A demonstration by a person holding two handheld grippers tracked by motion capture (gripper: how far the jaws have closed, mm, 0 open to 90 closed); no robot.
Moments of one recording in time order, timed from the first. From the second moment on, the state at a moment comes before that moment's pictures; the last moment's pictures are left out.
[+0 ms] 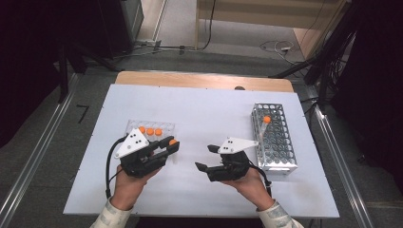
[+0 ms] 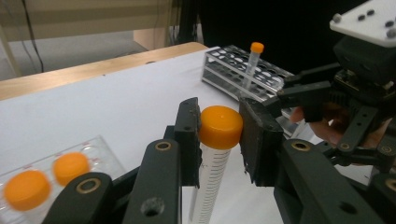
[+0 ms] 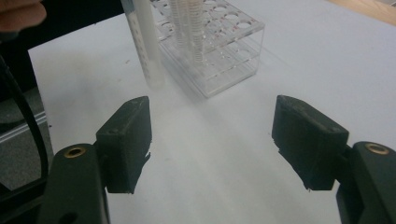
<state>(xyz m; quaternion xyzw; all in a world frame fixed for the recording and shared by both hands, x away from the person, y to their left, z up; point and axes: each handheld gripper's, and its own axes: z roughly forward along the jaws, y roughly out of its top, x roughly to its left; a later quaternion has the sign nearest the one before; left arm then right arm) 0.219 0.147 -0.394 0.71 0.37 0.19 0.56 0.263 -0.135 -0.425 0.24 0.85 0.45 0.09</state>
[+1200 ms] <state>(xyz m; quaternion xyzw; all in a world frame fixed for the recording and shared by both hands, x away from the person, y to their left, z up) 0.250 0.236 -0.398 0.63 0.48 0.31 0.53 0.273 -0.172 -0.420 0.29 0.84 0.45 0.11</state>
